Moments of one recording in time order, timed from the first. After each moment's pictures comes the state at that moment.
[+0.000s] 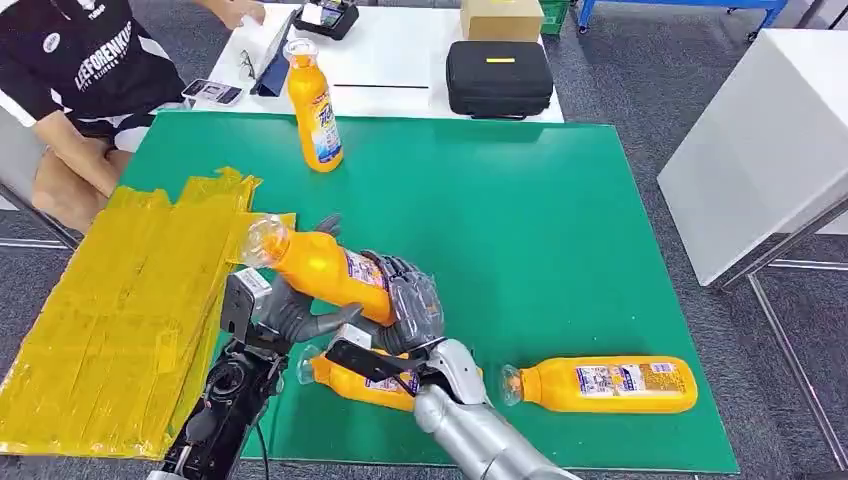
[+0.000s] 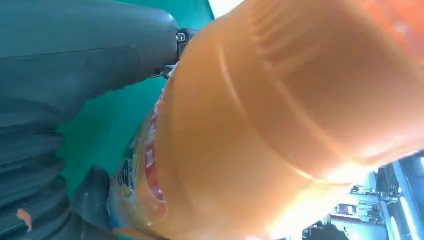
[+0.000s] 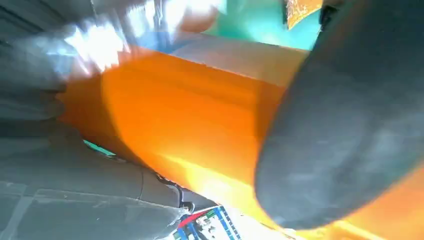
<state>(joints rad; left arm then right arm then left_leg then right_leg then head) -0.28 -0.18 -0.19 -1.01 -0.09 -0.28 -0.57 -0.42 0.30 0.45 -0.52 0.81 -0.61 -0.44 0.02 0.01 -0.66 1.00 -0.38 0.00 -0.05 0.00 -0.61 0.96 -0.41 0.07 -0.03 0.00</state>
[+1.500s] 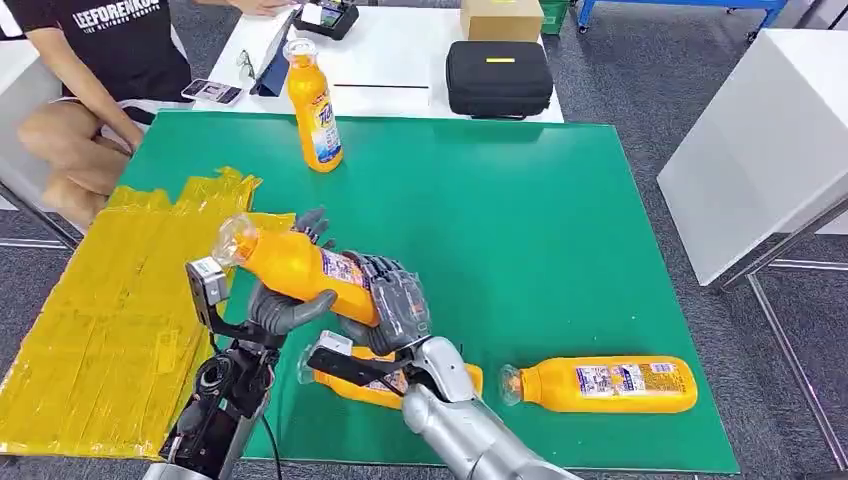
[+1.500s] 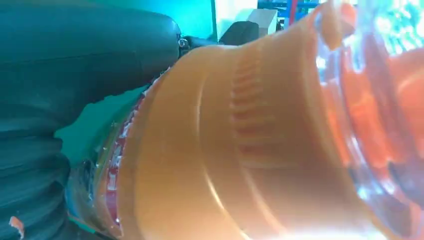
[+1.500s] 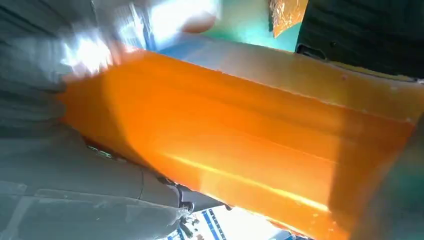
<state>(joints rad) -0.30 -0.20 -0.11 -0.95 0.16 -0.42 -0.55 -0.46 0.35 0.46 -0.46 0.90 -0.61 -0.45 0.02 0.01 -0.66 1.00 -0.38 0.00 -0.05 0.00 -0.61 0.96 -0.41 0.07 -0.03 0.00</state>
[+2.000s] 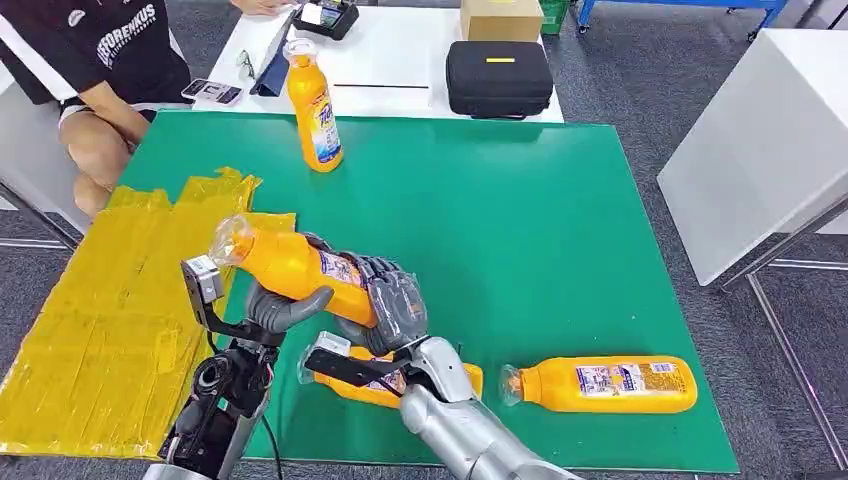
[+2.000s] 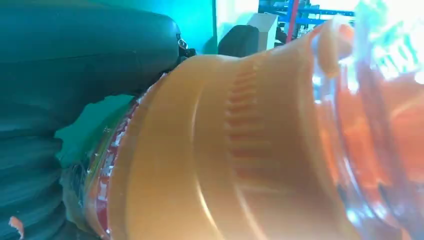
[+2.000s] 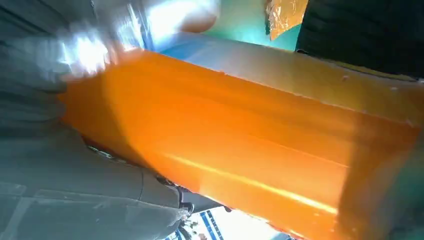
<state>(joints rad) -0.30 -0.20 -0.11 -0.96 0.19 -0.41 -0.54 -0.46 0.35 0.48 -0.45 0.88 -0.62 -0.45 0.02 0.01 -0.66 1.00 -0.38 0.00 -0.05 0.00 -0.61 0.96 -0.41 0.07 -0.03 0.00</state>
